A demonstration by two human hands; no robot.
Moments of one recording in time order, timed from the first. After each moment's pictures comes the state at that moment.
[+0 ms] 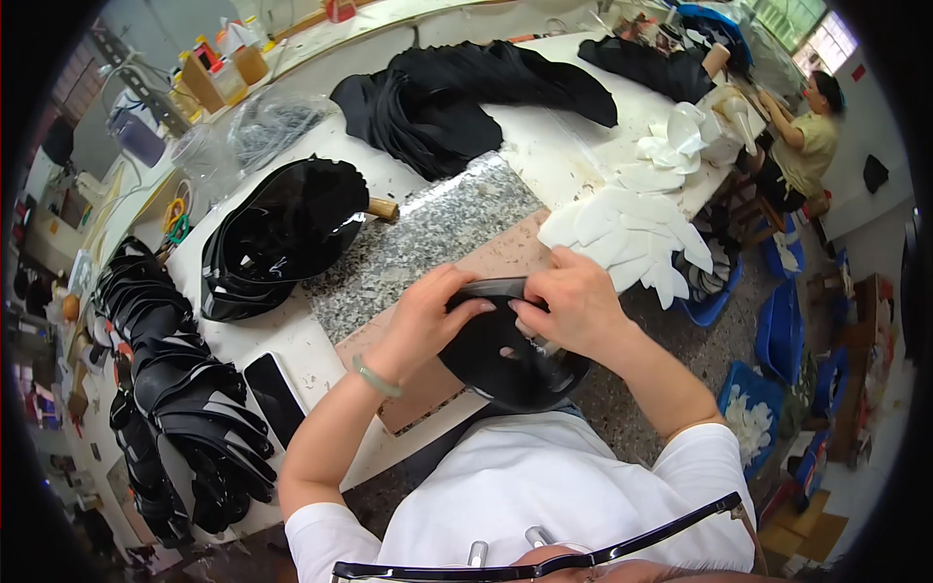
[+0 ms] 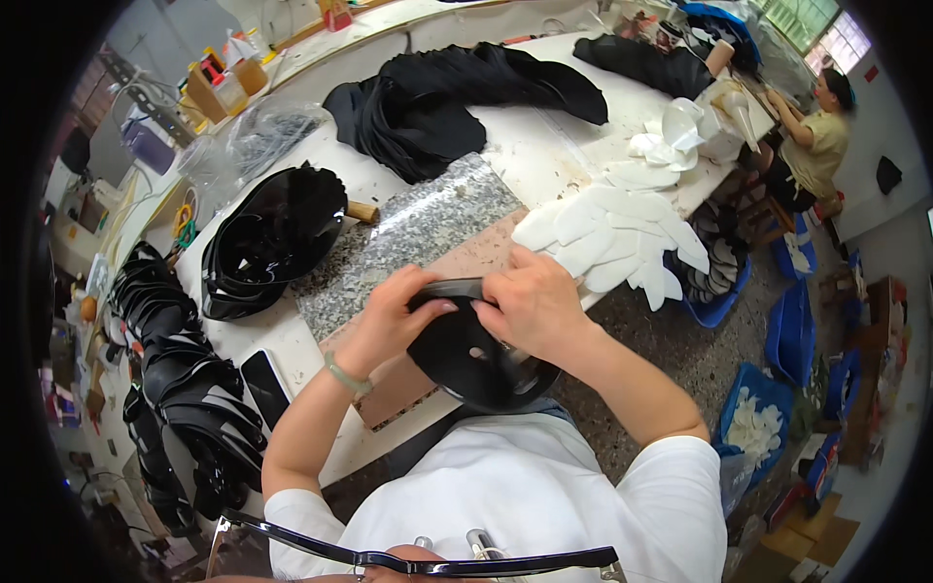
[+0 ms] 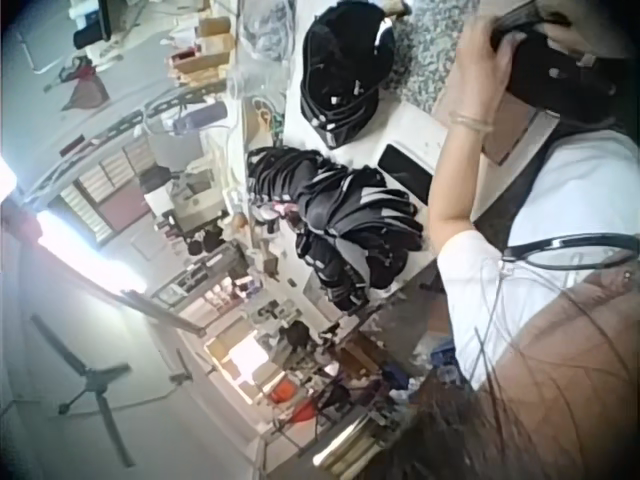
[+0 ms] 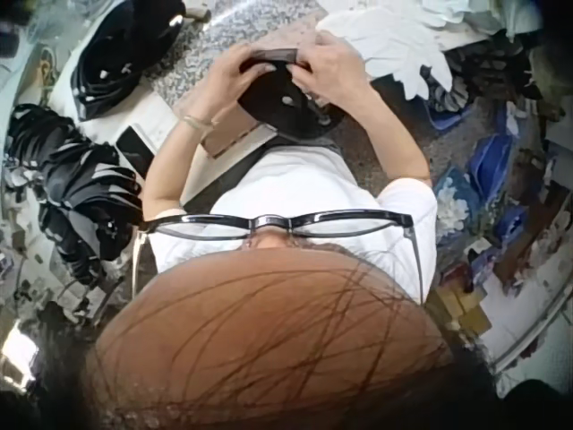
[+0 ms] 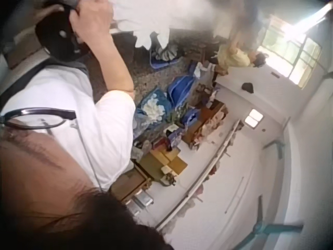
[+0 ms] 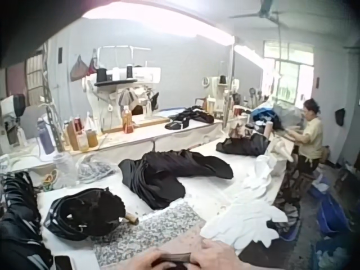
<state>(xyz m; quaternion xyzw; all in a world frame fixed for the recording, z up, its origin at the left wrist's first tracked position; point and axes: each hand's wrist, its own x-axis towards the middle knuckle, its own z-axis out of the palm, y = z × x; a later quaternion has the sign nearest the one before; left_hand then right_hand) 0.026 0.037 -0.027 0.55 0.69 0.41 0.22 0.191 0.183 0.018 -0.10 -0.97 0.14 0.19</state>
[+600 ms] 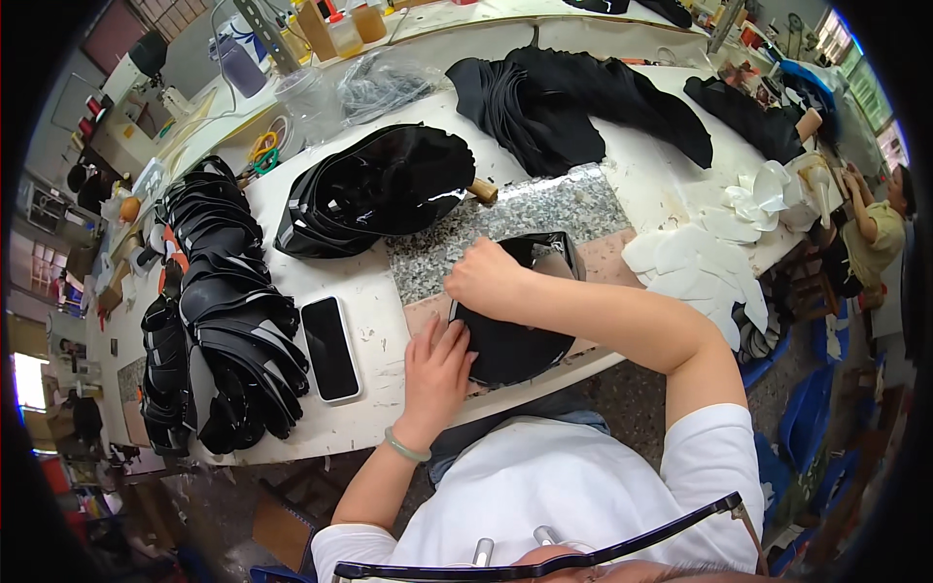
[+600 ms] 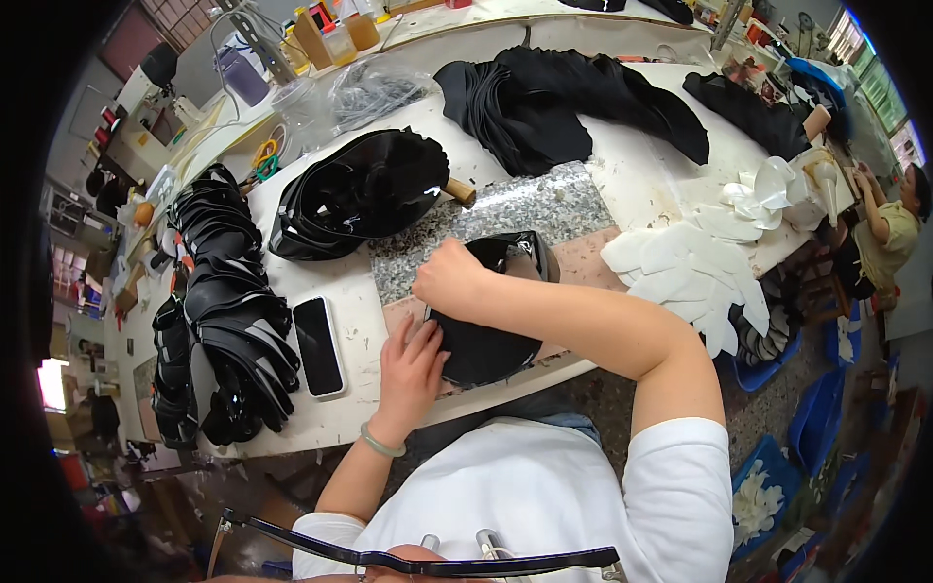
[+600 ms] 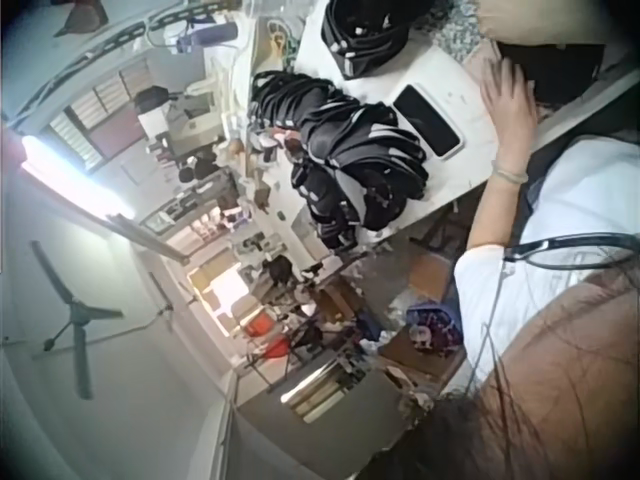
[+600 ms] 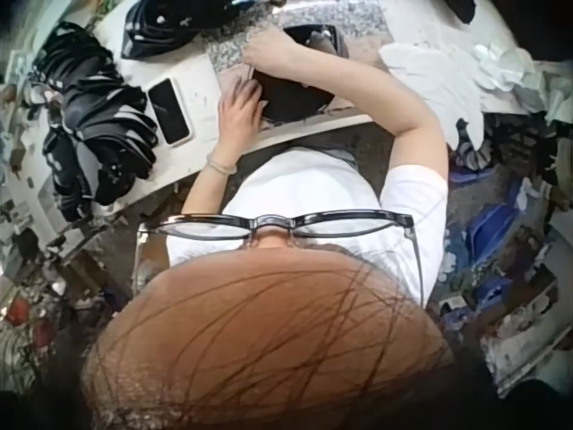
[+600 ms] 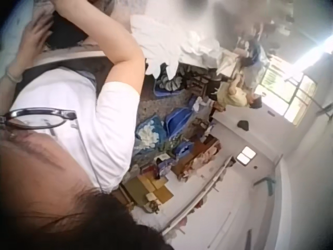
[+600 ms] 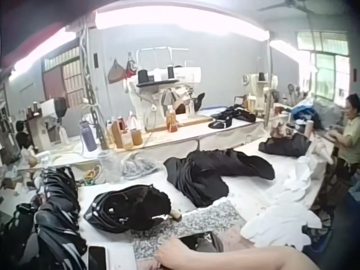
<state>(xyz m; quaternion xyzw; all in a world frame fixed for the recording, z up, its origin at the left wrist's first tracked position) 0.085 -0.075 -0.057 0.42 0.87 0.21 -0.14 0.036 0.114 -0.040 0.28 -0.96 -0.04 0.01</state>
